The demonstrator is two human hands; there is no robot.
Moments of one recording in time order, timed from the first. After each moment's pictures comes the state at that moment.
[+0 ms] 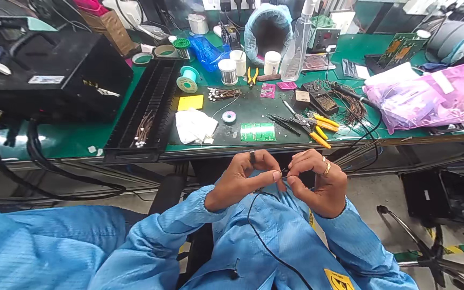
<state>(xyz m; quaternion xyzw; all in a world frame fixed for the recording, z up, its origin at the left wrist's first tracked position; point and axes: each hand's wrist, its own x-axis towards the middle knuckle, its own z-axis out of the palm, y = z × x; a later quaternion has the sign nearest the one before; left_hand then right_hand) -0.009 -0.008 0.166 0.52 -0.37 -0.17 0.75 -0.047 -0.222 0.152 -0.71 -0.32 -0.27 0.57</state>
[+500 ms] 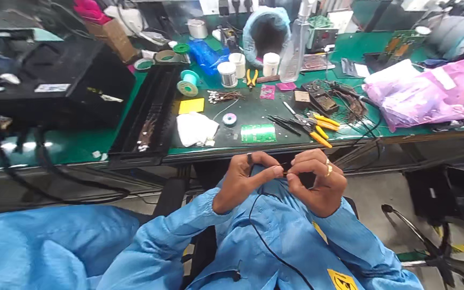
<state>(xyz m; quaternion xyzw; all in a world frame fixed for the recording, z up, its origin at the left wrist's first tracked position) -0.011 -0.009 0.158 0.59 -0.34 -0.04 0.73 -0.045 -0.208 0.143 -0.71 -0.28 -0.36 0.54</state>
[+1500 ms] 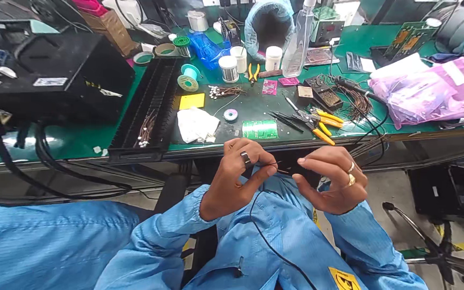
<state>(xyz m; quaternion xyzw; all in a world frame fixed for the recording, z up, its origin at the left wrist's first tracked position) -0.015 0.006 0.178 0.75 -0.41 0.14 0.50 -0.051 -0.234 0.155 -0.76 -0.31 -0.43 0.38</state>
